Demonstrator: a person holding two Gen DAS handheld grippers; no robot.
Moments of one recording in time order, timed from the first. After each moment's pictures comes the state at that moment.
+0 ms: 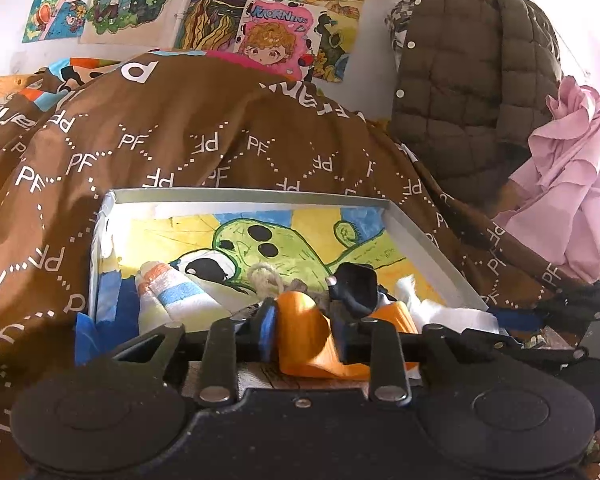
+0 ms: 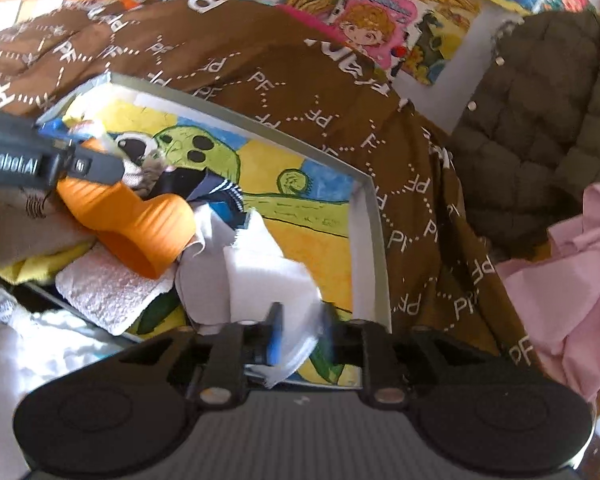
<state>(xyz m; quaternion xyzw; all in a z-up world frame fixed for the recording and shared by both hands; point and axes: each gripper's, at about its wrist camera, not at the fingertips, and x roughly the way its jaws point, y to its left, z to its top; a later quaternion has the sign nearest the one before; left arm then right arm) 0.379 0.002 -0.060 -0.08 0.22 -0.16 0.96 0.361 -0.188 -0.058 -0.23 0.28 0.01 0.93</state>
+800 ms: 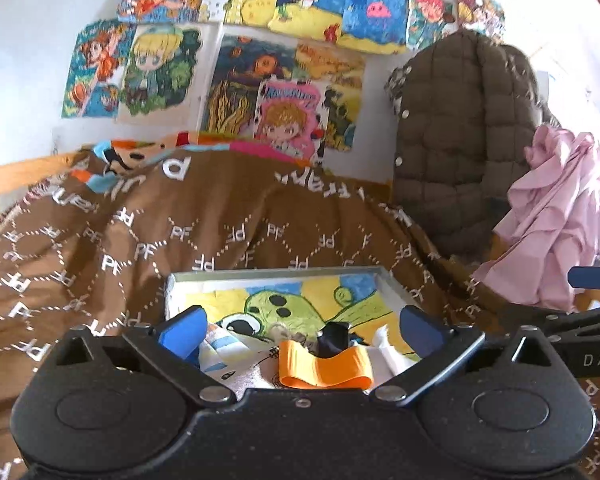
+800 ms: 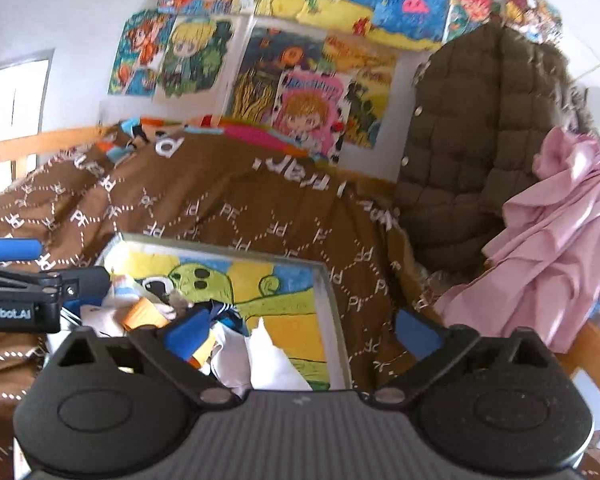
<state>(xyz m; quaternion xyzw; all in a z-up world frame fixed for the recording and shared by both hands) 0.261 0.010 0.025 -0.05 0.14 -0.11 0.98 0.241 -0.211 0.058 -0.11 0.17 0.01 0.98</state>
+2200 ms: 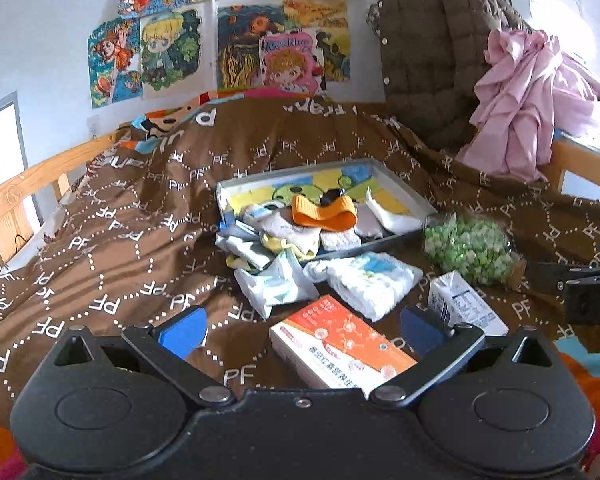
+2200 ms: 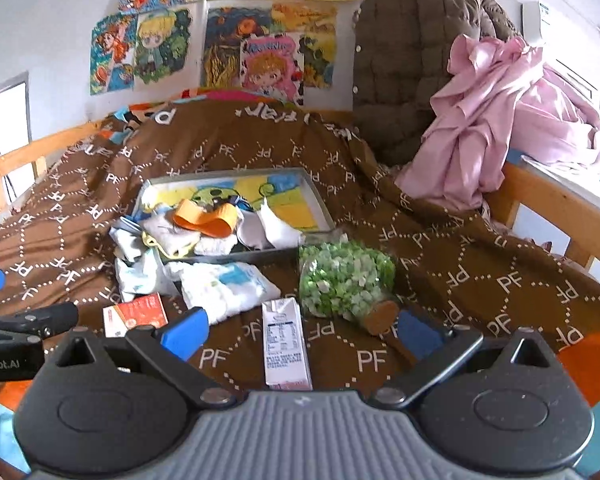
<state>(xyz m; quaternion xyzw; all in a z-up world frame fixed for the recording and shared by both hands) 0.065 -0.008 0.001 0.05 0.24 -0.06 0.97 0.058 -0.225 0.013 -0.01 0.25 -0.02 0.97</state>
